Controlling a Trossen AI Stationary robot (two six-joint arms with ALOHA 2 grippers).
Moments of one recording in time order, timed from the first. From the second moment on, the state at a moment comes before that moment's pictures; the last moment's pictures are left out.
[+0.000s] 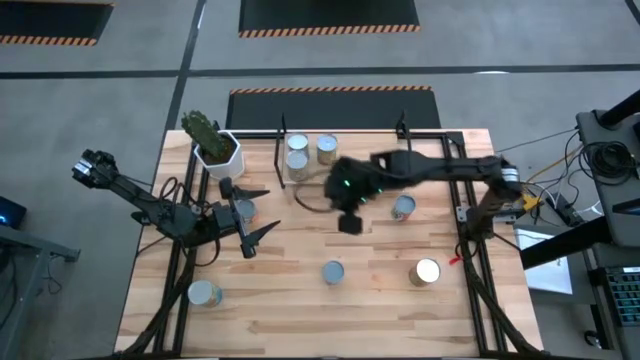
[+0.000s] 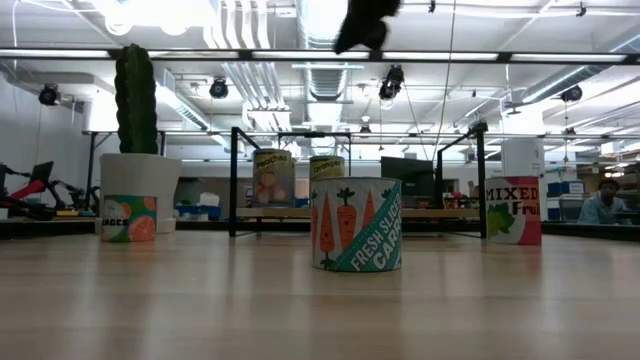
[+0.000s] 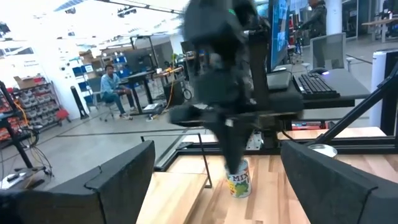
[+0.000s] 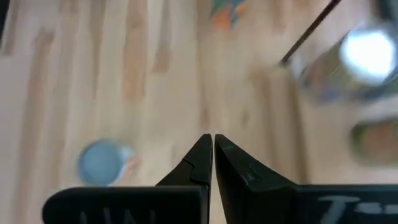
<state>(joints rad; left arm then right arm) -0.52 0.95 0.69 0.36 -0.88 0.24 -0.02 1.72 1.74 -0.97 -0.05 0.03</state>
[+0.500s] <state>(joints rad) -0.52 0.96 0.69 0.36 -0.88 0.21 -0.05 1.24 1.07 -1.19 0.06 0.71</state>
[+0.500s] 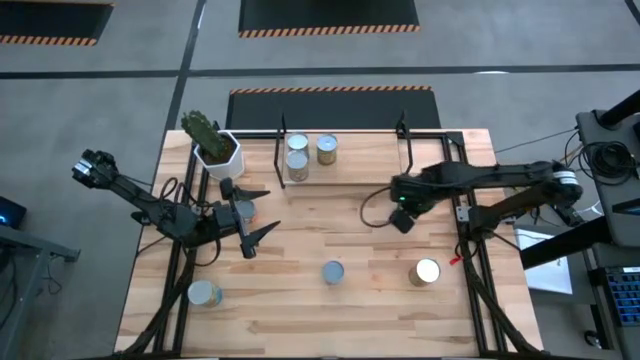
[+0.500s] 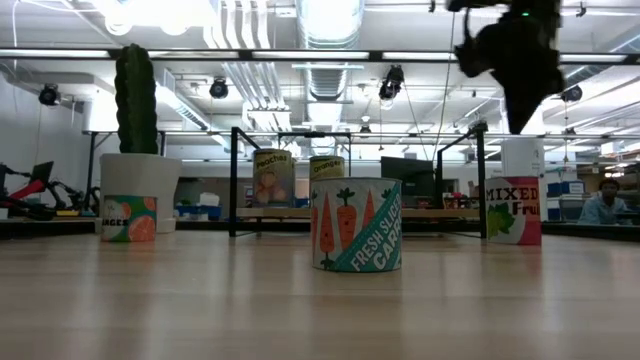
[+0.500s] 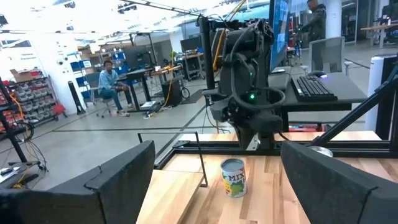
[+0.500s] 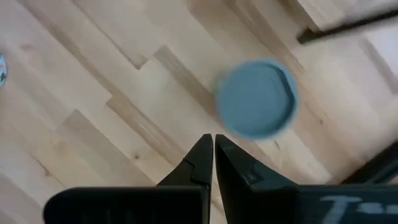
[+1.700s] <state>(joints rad) -0.62 1.43 1.11 -0.84 -0.33 -1.50 0.15 1.18 0.94 -0.23 0.26 -0.04</state>
